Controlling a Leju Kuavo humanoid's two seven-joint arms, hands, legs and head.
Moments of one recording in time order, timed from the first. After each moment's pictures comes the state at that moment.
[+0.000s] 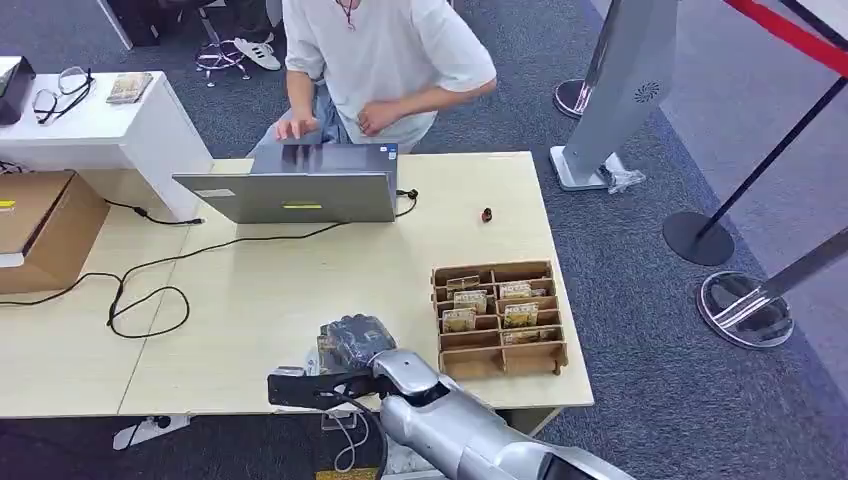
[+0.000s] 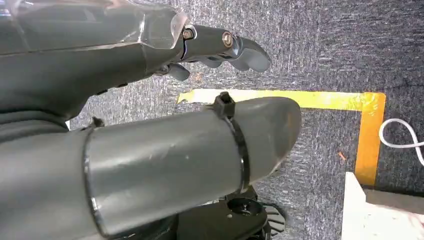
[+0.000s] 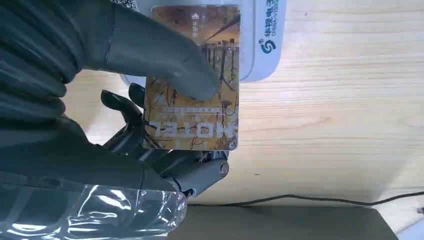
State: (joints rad) left arm -0.06 -0.14 0.23 -0.20 -0.24 0.30 -0.02; right arm -0.64 0.32 1.00 -0.38 0.78 -0.27 -0.11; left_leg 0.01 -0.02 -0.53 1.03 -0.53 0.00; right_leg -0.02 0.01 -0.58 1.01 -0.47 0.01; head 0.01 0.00
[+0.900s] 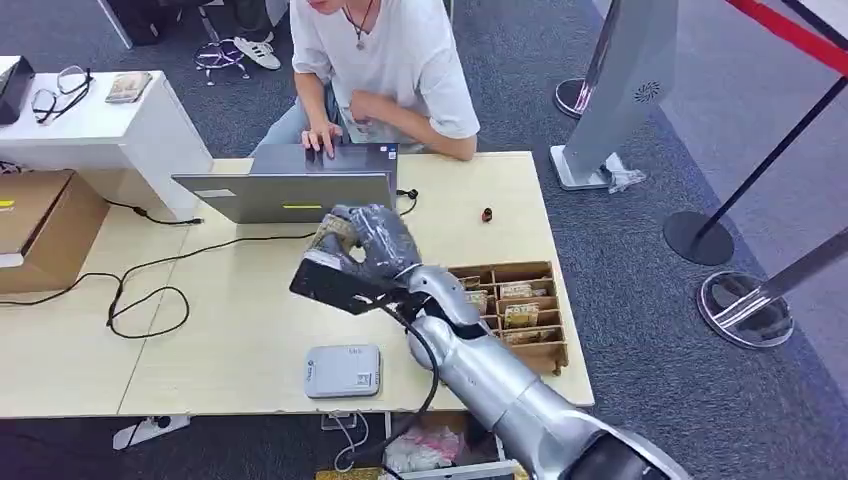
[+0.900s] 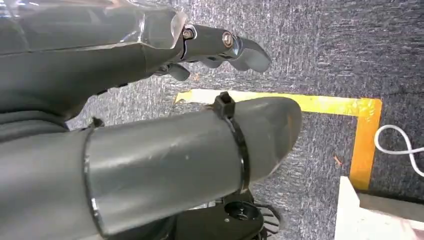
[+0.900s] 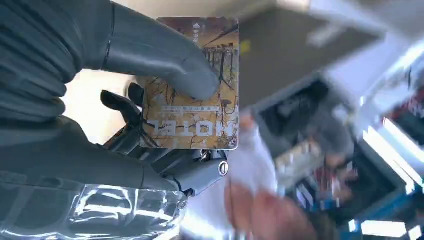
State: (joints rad) left arm -0.05 -0.13 0.25 -0.20 -0.23 0.30 -0.05; right arm -0.68 0.18 0.74 -0.89 0.74 -0.36 -0.23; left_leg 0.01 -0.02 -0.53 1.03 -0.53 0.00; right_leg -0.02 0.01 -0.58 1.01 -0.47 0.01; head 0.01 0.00
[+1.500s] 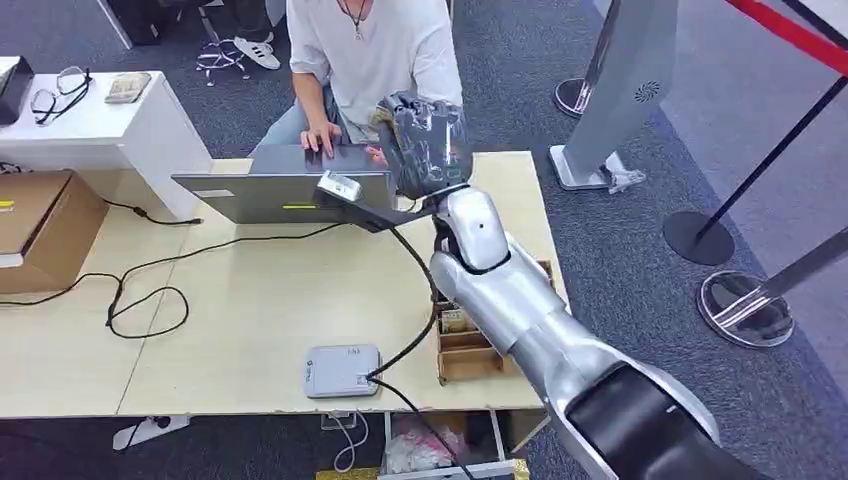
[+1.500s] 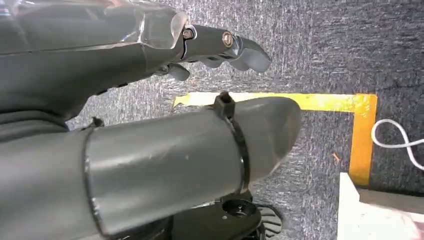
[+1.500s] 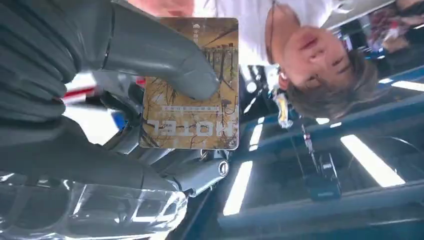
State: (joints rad) left arm -0.07 -0.13 0.25 -0.20 -0.28 0.29 -0.03; right arm -0.93 0.17 0.67 -0.67 1.26 -0.69 -0.05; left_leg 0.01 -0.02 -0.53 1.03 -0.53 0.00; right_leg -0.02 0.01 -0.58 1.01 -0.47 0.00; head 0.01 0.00
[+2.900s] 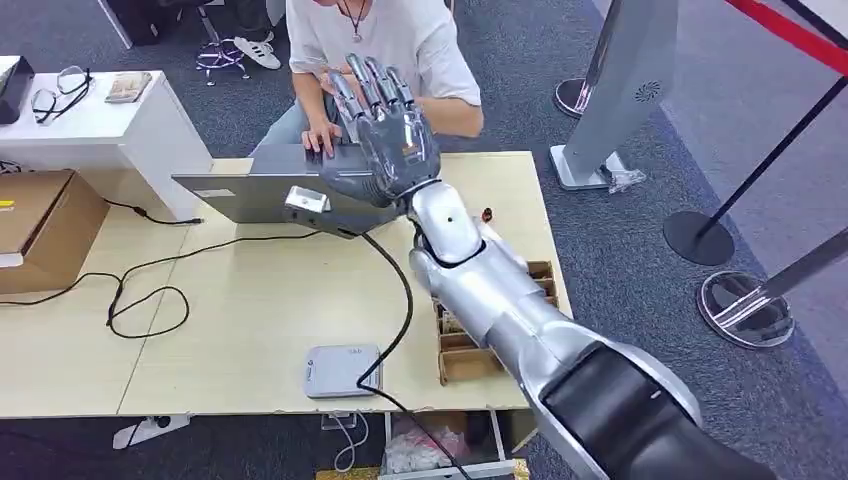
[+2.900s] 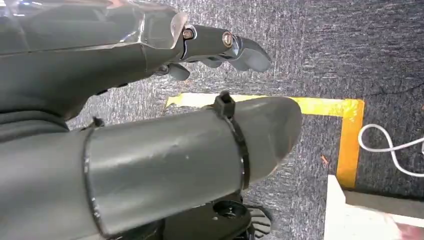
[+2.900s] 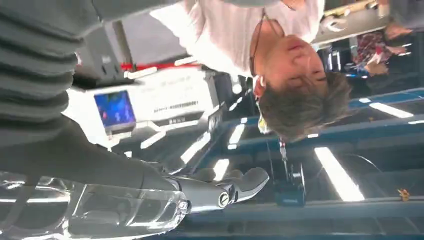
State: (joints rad) left arm -0.06 -0.13 0.26 -0.20 -0.25 0.31 -0.07; right arm -1.01 0.25 0.66 -0.47 1.25 -0.70 -0.13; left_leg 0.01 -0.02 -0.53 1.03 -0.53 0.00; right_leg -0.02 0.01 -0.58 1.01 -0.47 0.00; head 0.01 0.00
